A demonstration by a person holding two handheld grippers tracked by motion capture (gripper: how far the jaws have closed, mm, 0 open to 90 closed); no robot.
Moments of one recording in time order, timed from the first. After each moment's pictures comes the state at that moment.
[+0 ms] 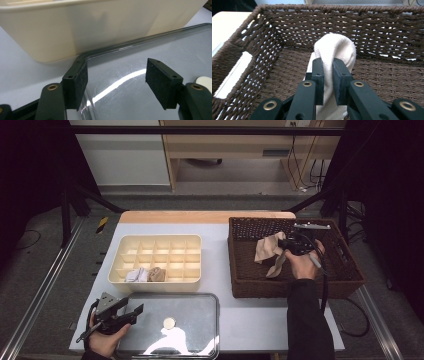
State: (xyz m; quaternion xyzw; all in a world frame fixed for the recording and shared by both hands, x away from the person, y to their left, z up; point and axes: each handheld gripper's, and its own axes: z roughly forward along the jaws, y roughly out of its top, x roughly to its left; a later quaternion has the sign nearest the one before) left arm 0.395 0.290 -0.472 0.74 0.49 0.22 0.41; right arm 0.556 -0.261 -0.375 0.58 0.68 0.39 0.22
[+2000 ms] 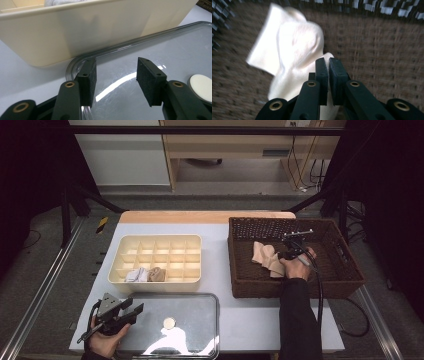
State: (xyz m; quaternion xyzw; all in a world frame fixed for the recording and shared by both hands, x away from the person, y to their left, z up) left arm 0.391 0.286 -0.470 0.75 0.48 0.23 0.41; right arm 0.582 -0.260 -0.428 0.62 0.71 0.27 0.19
